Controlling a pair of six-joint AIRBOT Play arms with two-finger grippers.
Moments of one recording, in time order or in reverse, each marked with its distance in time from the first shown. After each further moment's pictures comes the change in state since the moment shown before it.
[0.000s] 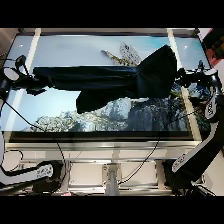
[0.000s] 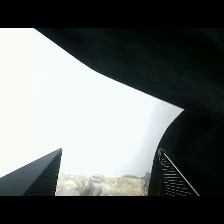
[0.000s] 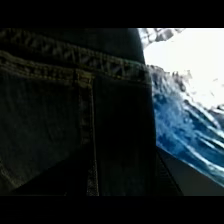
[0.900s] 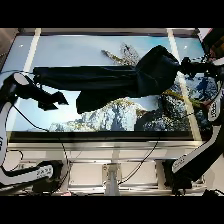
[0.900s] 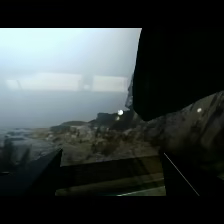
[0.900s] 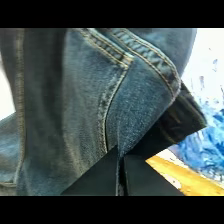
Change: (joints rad) left arm -0.067 -0.004 -0.146 -0.112 -0.280 0.080; right arm 0.020 0.117 0.087 0.006 0.078 -0.057
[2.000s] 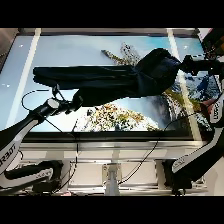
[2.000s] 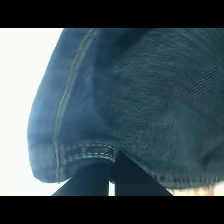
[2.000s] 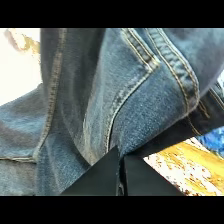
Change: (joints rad) left arm -0.264 0.005 -0.368 -0.335 0.920 -0.086; right arm -0.002 0.059 0.006 -0.002 0.089 -0.002
